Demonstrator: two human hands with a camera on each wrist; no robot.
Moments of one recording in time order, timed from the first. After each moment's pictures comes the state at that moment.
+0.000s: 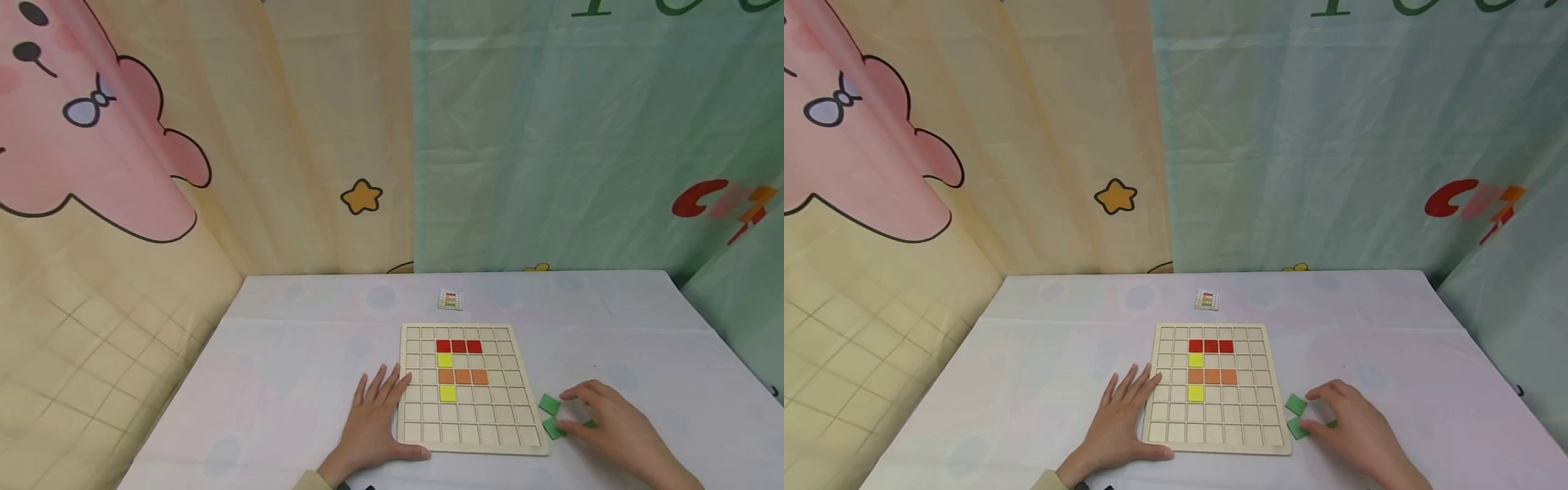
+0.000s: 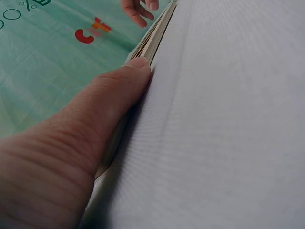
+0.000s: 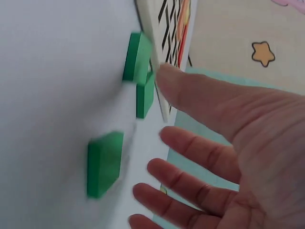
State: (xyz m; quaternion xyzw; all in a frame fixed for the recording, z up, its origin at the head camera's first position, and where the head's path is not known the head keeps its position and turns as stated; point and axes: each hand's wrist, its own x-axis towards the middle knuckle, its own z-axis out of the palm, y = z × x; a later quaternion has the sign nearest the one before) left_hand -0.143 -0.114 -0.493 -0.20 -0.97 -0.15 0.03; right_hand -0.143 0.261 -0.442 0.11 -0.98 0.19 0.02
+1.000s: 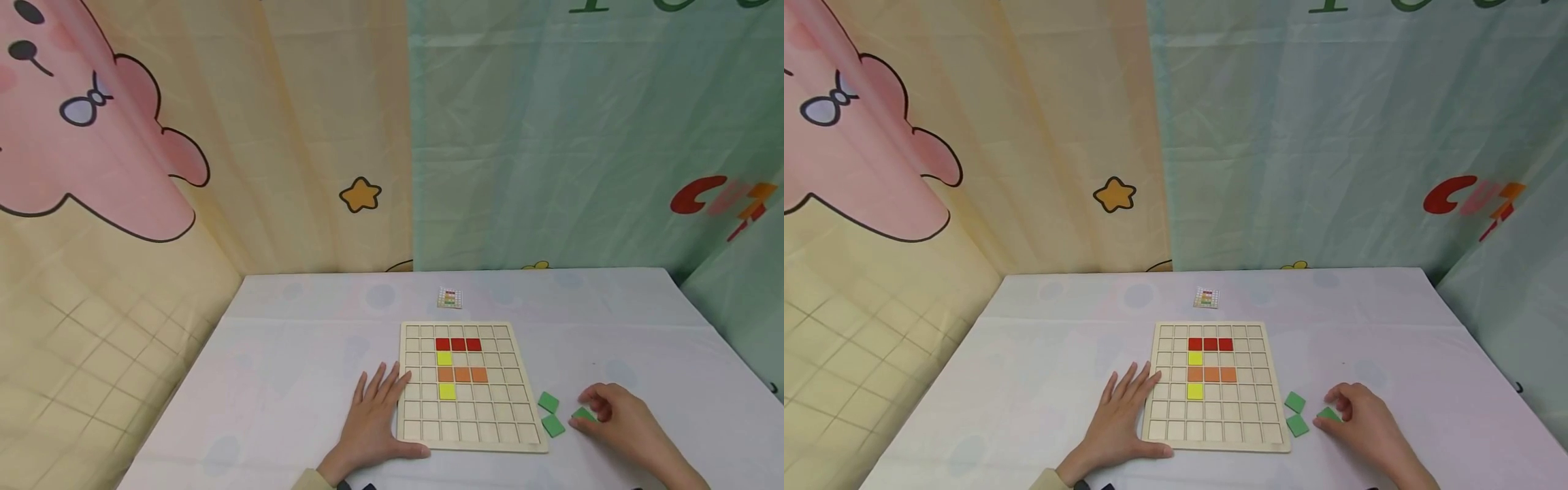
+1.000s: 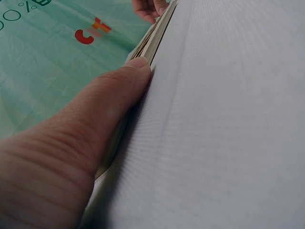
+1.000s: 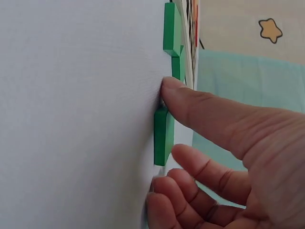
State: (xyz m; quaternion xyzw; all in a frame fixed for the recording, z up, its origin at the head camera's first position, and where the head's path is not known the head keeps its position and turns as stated) left_hand -0.144 -0.113 -0.491 -0.19 -0.97 -0.15 0.01; right_hand -0.152 0.284 -0.456 0.03 -0.97 0.25 -0.02
